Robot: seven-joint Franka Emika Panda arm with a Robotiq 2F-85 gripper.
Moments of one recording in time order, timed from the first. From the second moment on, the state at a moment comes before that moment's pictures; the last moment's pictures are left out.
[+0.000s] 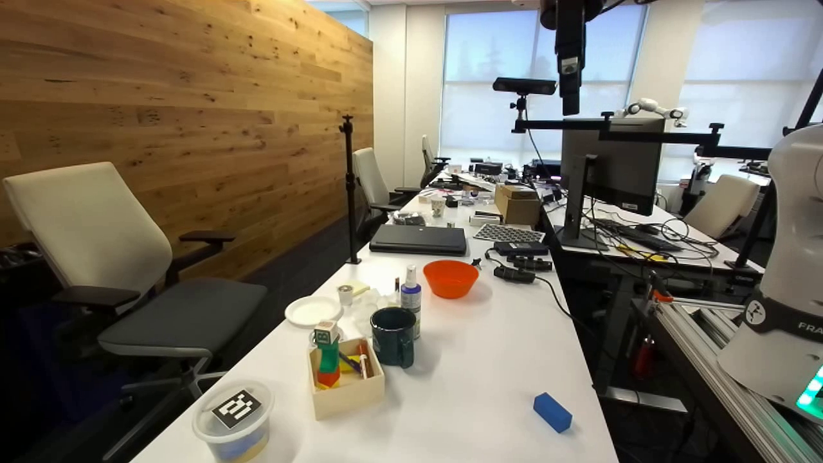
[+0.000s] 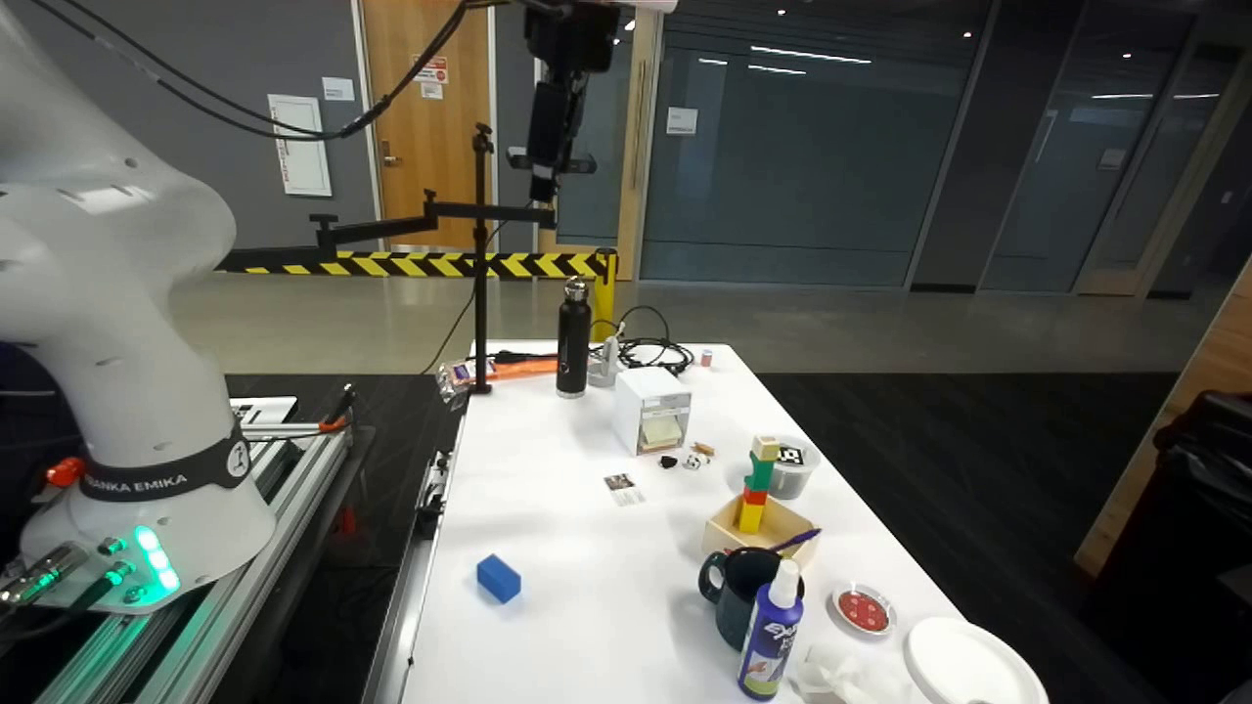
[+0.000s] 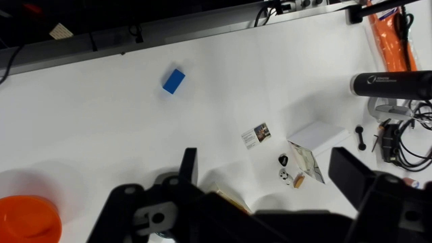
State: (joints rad) arm -0.02 -0.50 -0.01 -2.22 0.23 1.62 0.17
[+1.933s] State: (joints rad) arm 0.10 -0.22 0.07 -2.17 0.39 1.97 -0.01
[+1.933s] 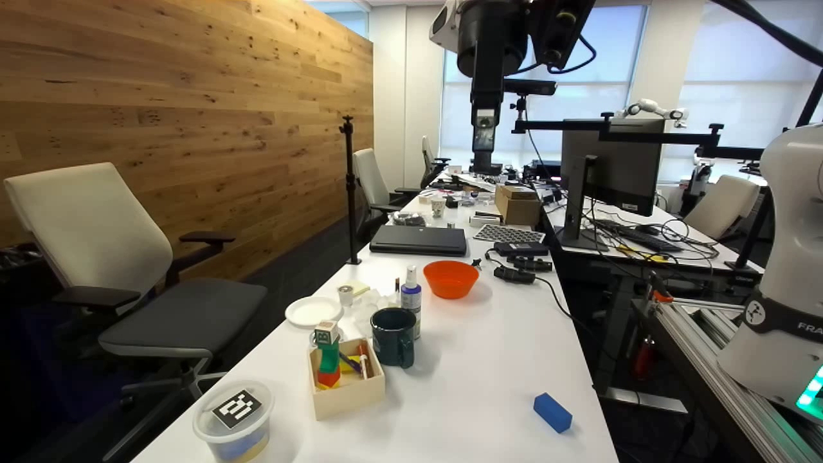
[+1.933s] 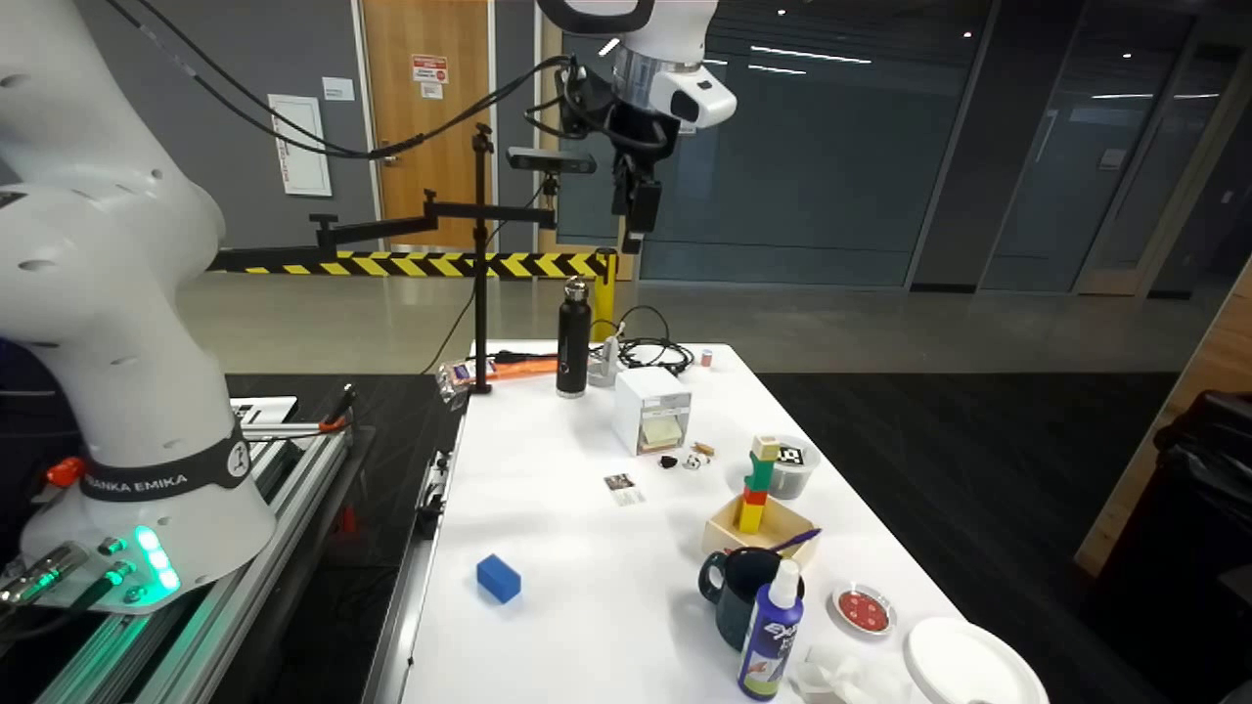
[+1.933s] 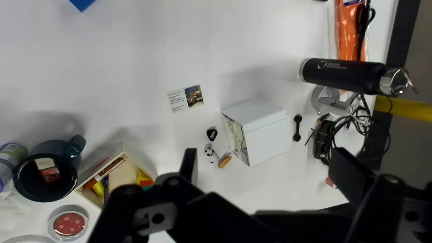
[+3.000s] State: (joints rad) arm 0.13 -0.09 0.02 -2.31 0.40 2.03 -0.55
